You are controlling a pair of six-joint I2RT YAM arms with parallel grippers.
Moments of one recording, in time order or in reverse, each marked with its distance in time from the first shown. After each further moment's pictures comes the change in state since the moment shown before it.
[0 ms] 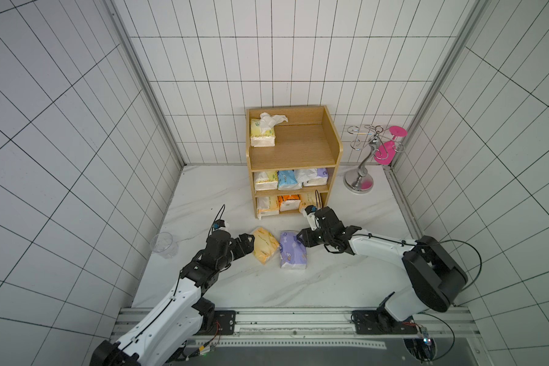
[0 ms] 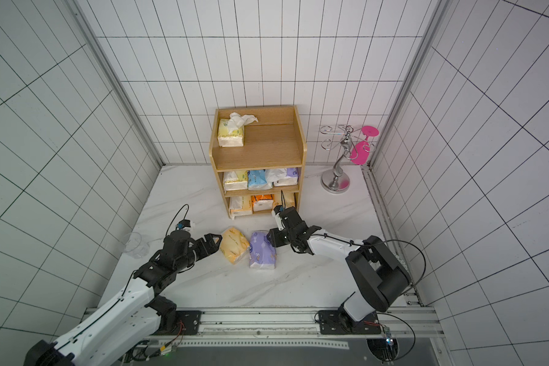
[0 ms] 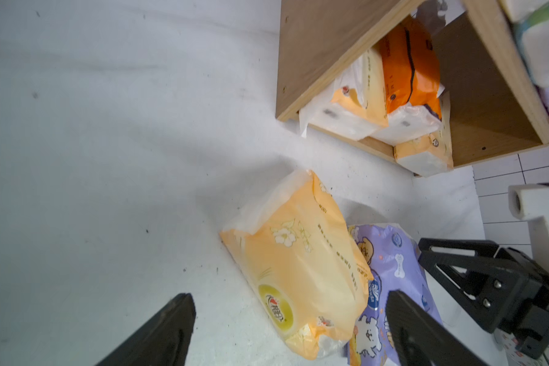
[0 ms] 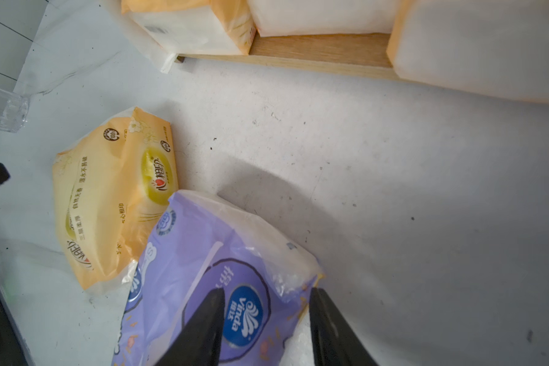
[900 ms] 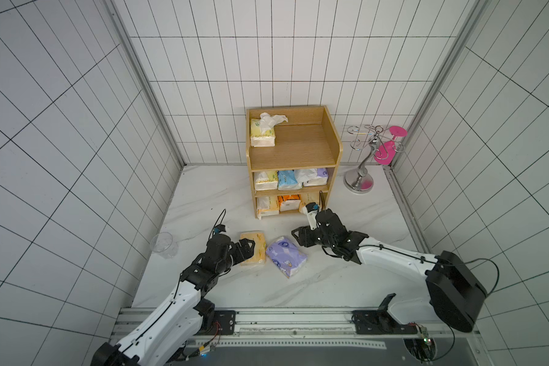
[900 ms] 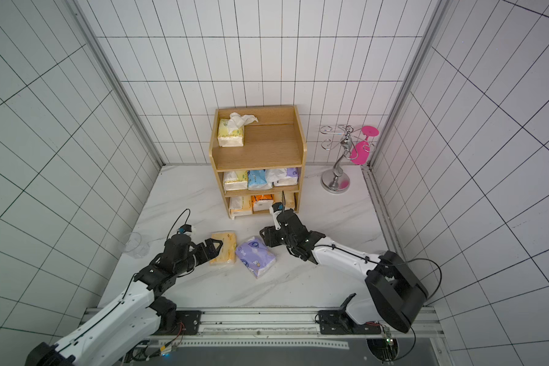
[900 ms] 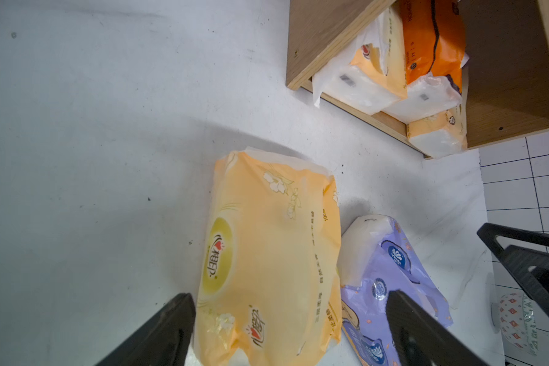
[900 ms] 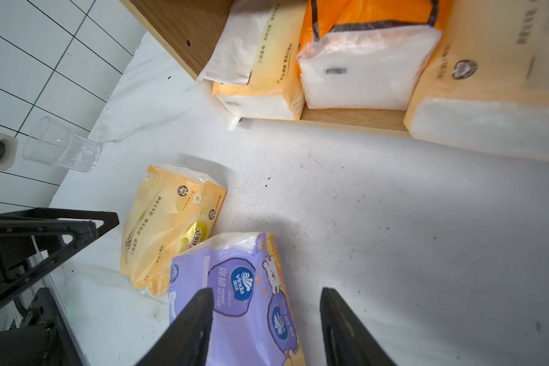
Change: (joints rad) left arm 0.000 -0.014 -0.016 -0.014 0.011 0.011; right arm 0.105 -0.214 -0.074 0.045 0.117 0.120
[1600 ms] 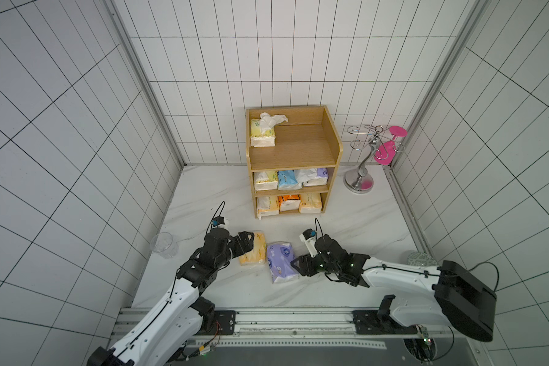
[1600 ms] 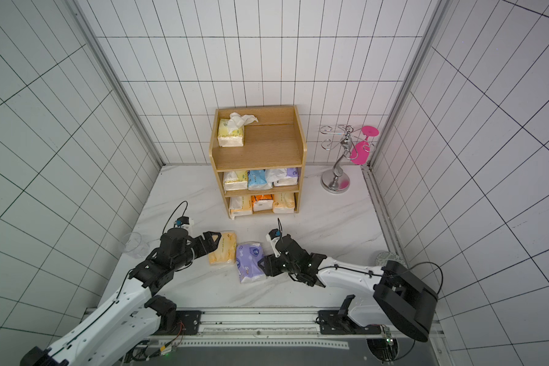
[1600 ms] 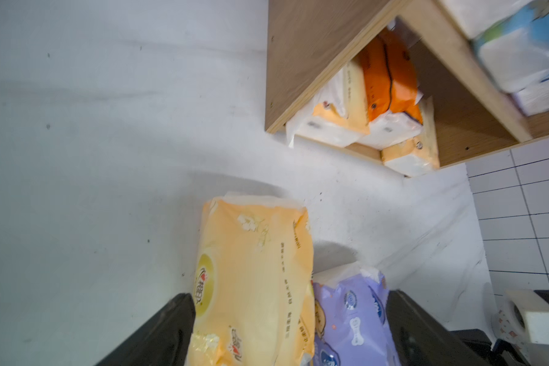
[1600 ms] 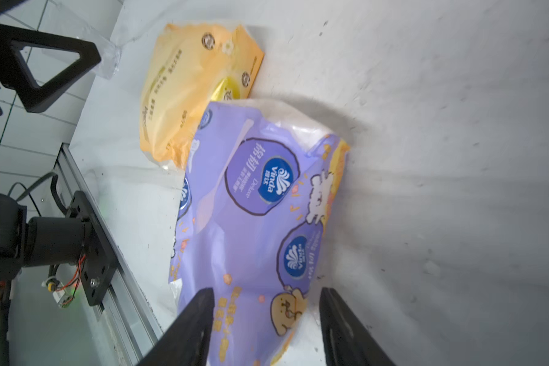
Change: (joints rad) left arm 0.000 0.011 0.171 -0.076 -0.063 0.071; right arm 0.175 -0.141 -0.213 0.005 0.008 0.137
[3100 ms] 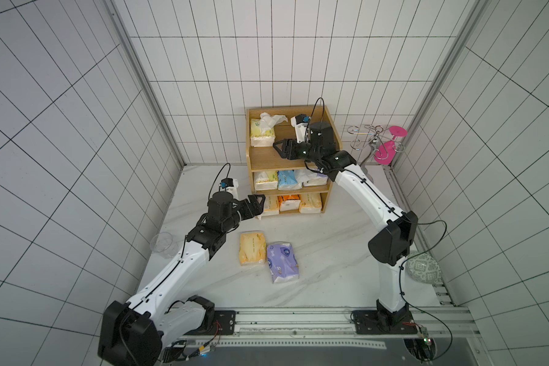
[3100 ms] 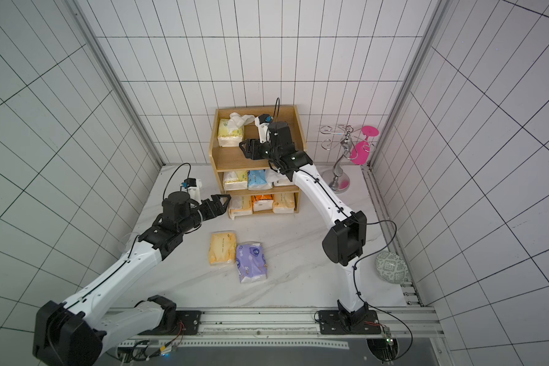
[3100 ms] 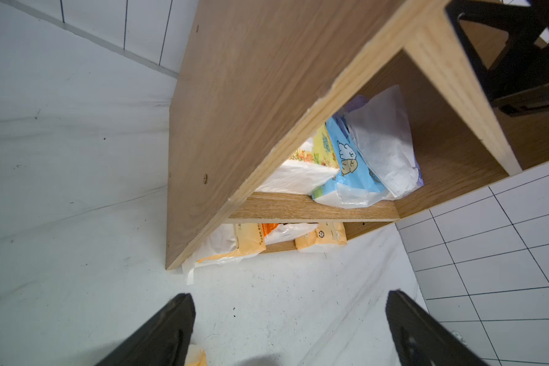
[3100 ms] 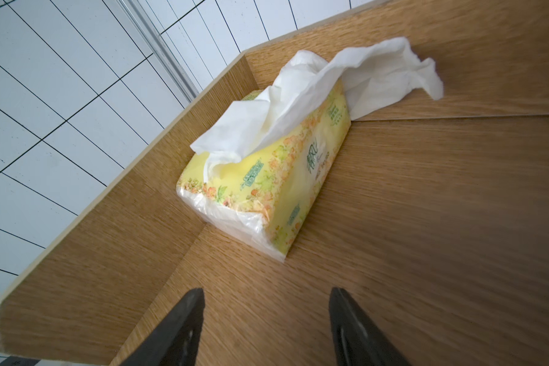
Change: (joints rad) left arm 0.035 0.343 0.312 0.247 0.127 0.074; right arm -0.397 0.836 1.675 -0.379 -0.193 -0.231
